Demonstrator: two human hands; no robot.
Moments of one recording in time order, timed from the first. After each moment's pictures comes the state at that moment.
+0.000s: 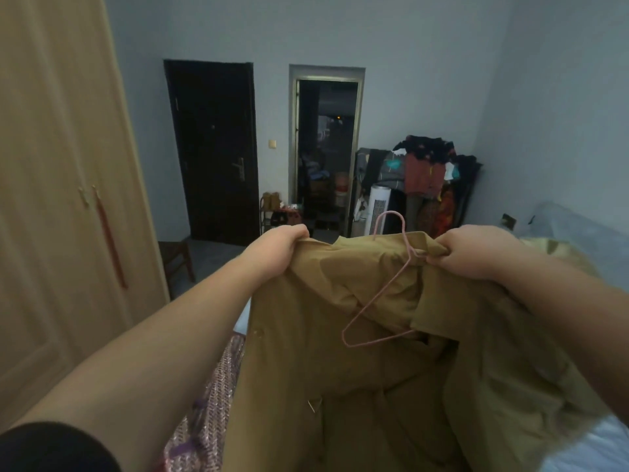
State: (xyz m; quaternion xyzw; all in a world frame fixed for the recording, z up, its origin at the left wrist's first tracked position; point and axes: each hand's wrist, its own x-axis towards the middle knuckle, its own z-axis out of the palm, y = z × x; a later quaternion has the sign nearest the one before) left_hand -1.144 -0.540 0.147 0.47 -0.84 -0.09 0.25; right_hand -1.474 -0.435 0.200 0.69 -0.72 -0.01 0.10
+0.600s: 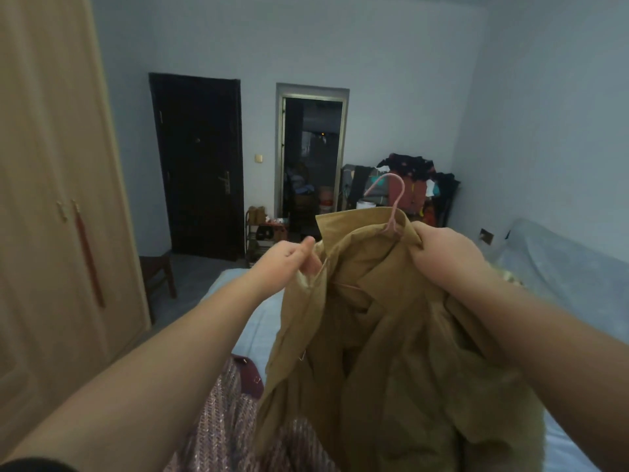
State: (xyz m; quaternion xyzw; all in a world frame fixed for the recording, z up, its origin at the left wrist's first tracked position) left_hand -1.134 -0.533 0.156 0.38 -0.80 -0.31 0.35; right_hand -1.414 -0.446 0.203 0.63 -0.73 0.20 0.17
